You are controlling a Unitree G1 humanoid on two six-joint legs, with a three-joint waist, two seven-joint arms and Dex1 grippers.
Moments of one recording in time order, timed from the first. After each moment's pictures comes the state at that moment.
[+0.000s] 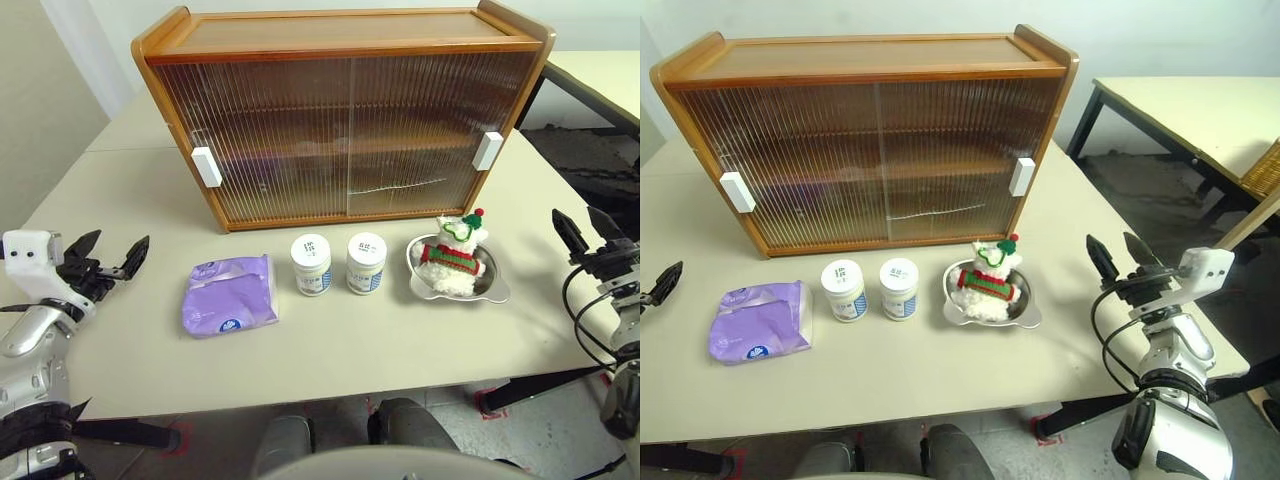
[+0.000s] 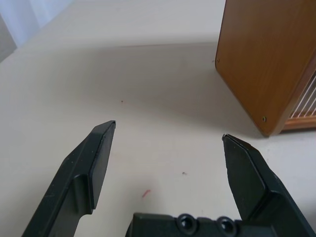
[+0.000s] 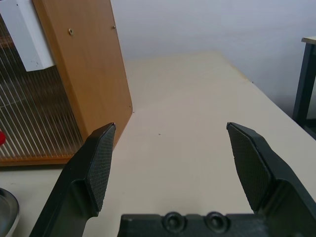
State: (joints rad) left arm -0.04 0.68 0.53 0.43 -0.36 -0.08 -0.62; right arm -0.47 -0.64 -0.57 1.15 0.49 -0.44 1.08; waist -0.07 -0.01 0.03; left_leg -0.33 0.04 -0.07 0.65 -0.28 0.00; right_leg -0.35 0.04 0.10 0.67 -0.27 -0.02
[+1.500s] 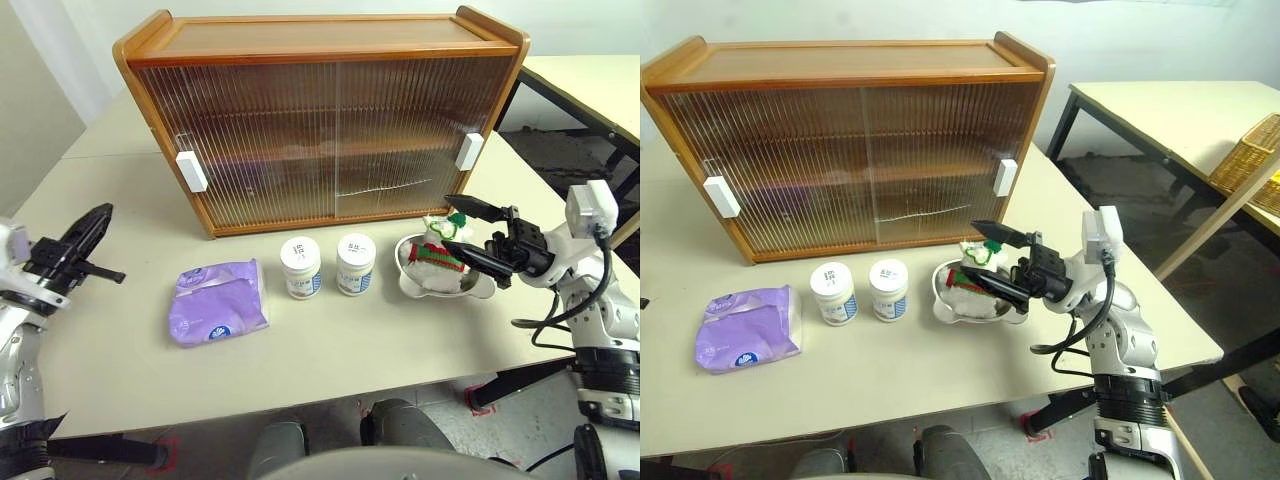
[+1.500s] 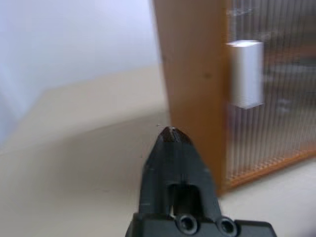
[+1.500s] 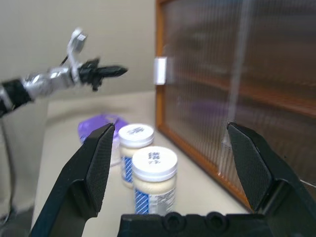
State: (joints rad) left arm 0.09 0.71 0.57 0.04 -0.43 -0.06 -0.67; right arm -0.26 -0.49 -0.19 0.02 0.67 0.19 1.37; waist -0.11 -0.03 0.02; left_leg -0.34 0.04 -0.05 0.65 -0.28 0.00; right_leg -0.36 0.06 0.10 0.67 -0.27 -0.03
